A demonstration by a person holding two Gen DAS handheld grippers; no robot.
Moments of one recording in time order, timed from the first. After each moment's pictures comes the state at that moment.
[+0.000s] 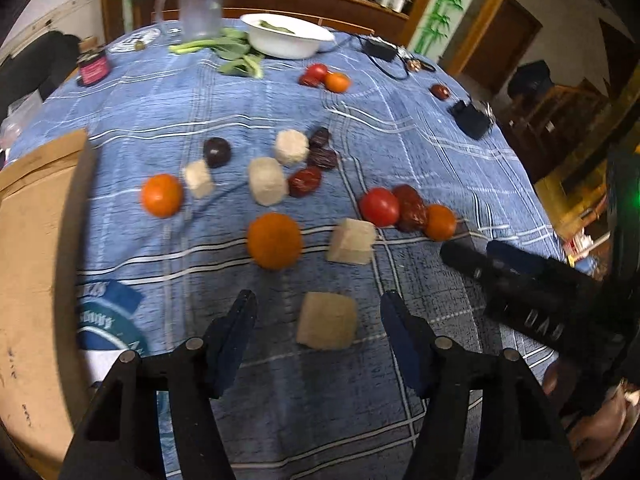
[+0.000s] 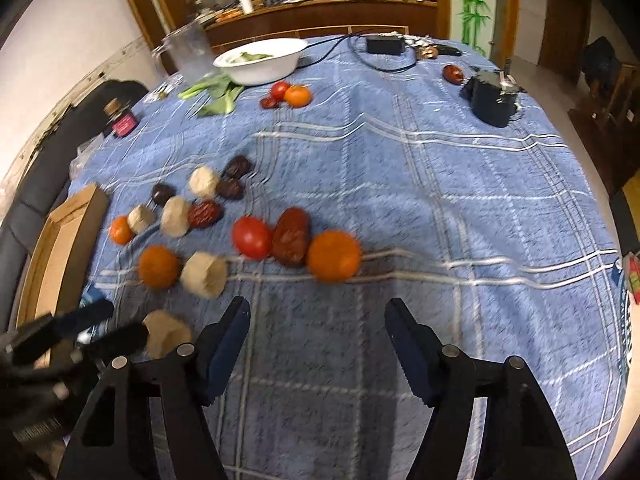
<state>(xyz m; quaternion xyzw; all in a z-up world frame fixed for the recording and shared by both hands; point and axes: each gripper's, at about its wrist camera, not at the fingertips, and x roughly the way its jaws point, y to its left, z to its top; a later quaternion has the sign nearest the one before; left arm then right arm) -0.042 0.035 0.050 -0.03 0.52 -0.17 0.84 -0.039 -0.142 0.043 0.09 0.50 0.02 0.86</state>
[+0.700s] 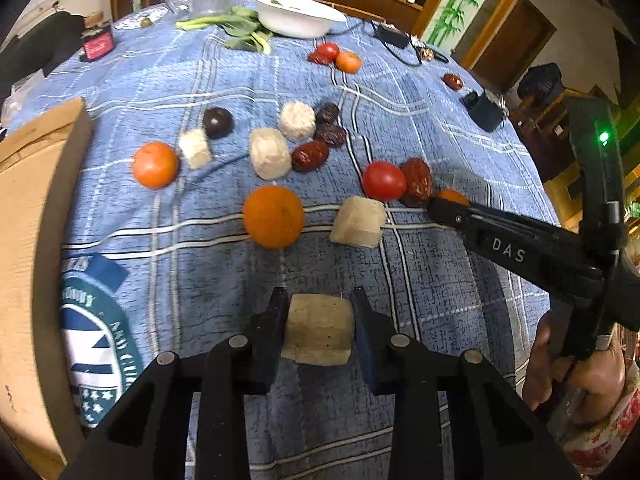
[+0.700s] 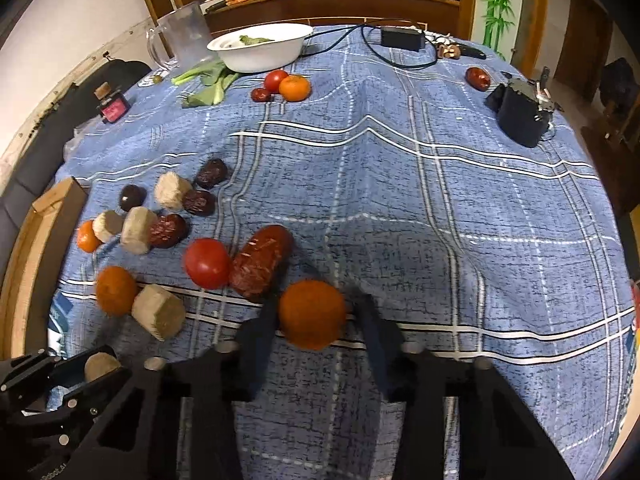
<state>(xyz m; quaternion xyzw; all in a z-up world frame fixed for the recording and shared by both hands) -0.046 0.039 0.040 -0.05 0.54 -0.15 0.83 0.005 -0.144 0.020 0.05 0.52 0.05 0.85</state>
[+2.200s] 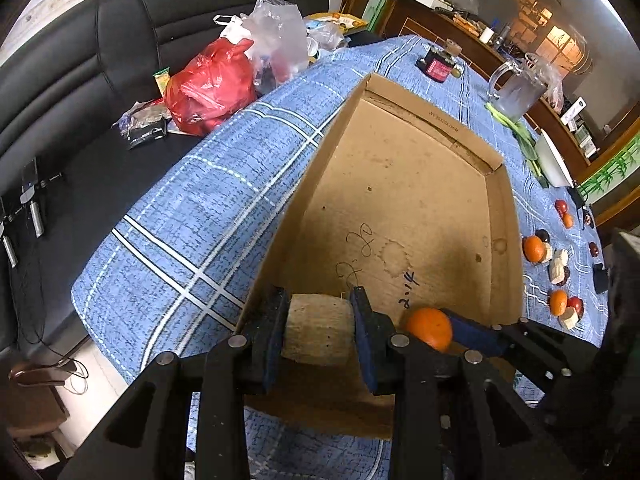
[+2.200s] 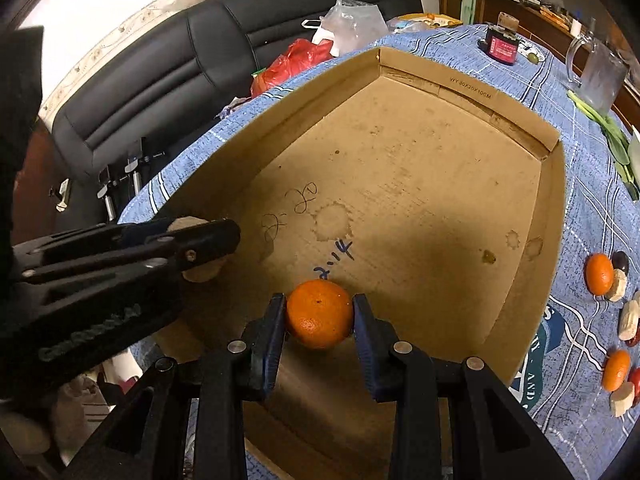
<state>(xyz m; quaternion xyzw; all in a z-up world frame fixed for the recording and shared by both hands) -0.129 0.363 0.057 -0.21 0.50 0.12 0.83 -0.069 0.246 0.034 -0.14 0.52 0.37 0.76</state>
